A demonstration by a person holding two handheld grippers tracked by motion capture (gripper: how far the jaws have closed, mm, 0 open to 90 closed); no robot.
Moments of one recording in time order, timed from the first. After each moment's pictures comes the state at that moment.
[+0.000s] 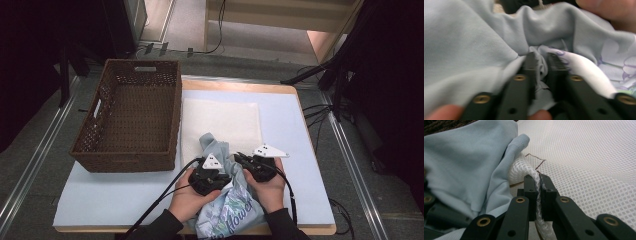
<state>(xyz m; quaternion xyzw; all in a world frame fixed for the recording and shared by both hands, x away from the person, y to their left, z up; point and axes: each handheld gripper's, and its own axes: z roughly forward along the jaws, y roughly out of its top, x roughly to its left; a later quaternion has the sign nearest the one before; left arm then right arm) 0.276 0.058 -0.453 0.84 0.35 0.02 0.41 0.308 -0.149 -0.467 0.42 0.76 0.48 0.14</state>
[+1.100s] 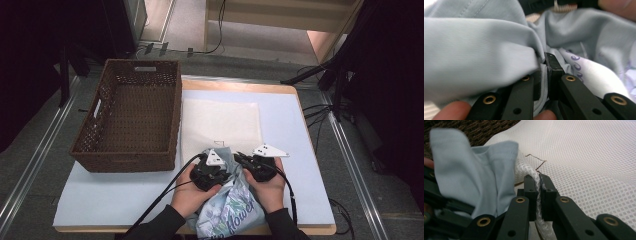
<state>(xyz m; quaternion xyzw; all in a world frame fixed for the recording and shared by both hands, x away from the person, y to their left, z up) 0.287 0.049 -0.456 0.86 0.34 0.04 0.37 0.308 -0.148 -0.466 0.42 0.76 0.48 0.14</state>
